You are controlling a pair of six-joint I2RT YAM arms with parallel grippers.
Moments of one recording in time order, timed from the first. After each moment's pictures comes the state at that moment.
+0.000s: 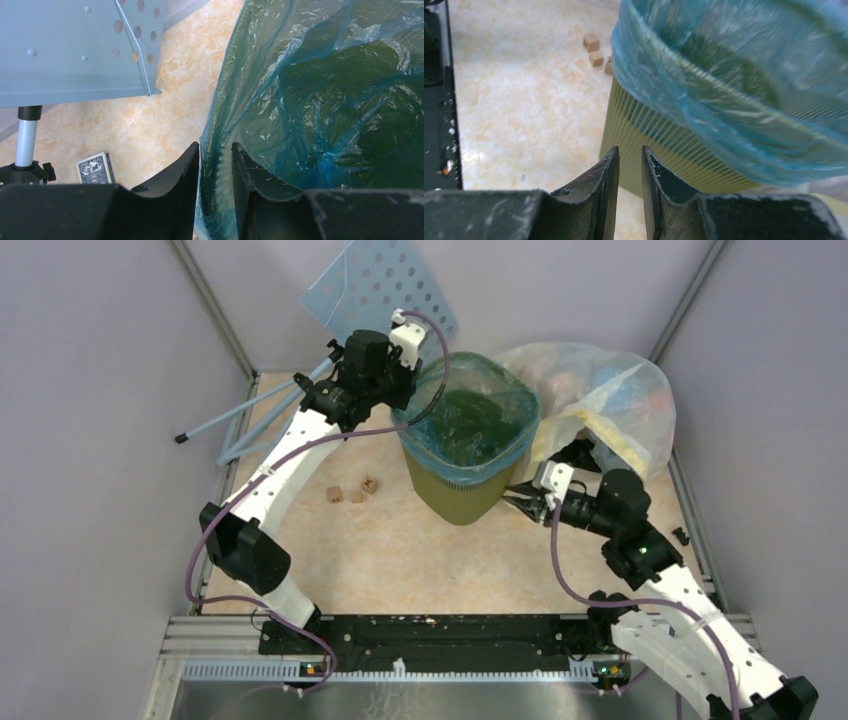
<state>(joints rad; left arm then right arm) -0.49 1.64 1.72 -0.54 0.01 0.13 0.46 0.69 0.63 -0.13 -0.64 -0.39</state>
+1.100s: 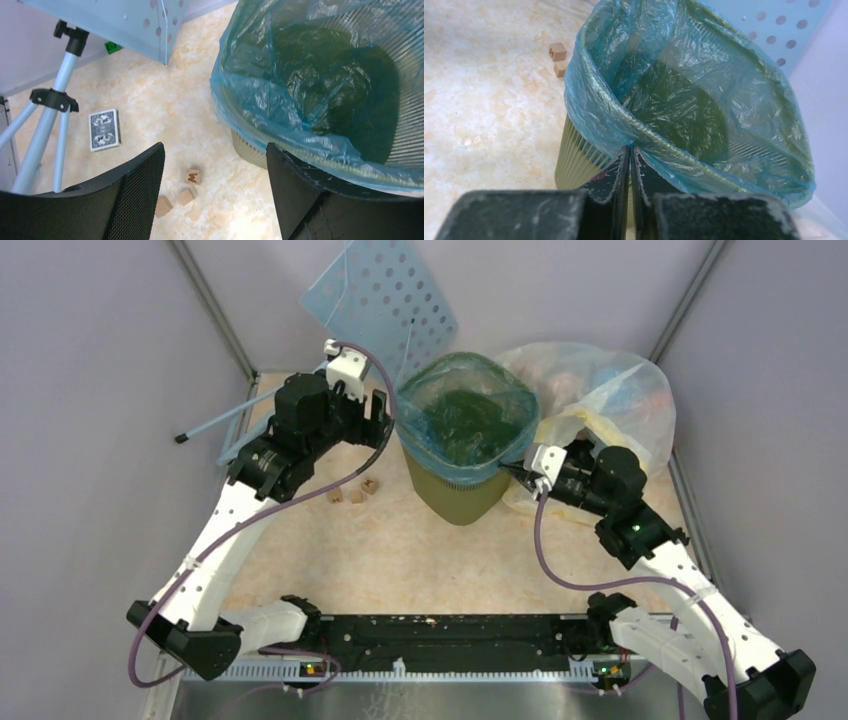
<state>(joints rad) -0.49 1.19 1.45 -0.59 -0.04 0.01 0.48 0.81 0.75 -0.05 -0.61 -0.53</state>
